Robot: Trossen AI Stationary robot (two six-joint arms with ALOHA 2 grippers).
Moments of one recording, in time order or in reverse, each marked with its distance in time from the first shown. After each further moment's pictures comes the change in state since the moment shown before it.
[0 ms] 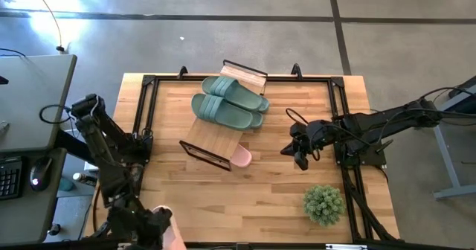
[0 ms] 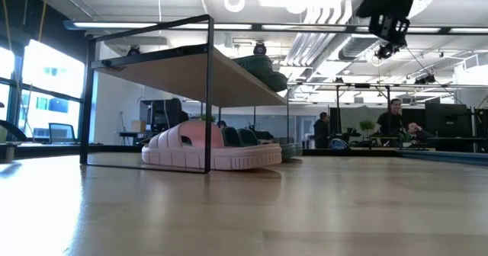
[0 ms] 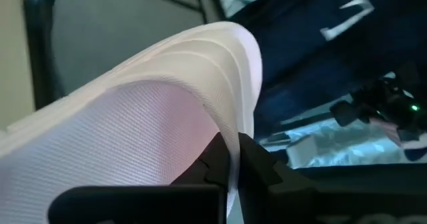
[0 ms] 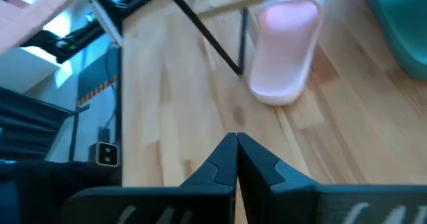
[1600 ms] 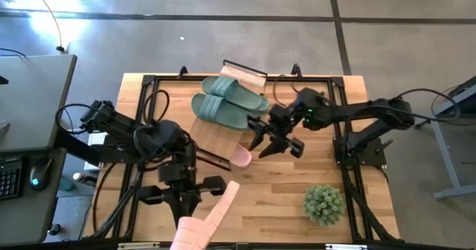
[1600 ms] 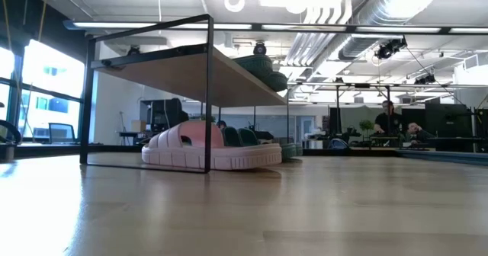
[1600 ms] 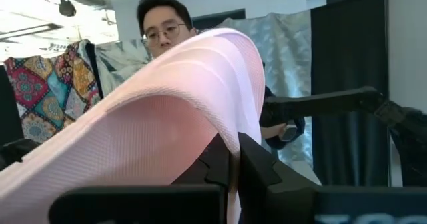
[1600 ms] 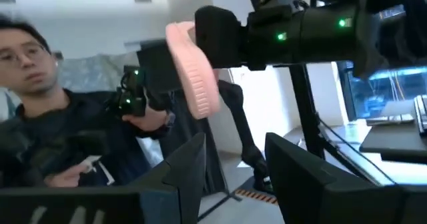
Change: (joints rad) left arm 0.646 0.191 0.508 0.561 1.077 0.844; right arm -0.213 0.448 0.326 1.113 -0.827 -0.129
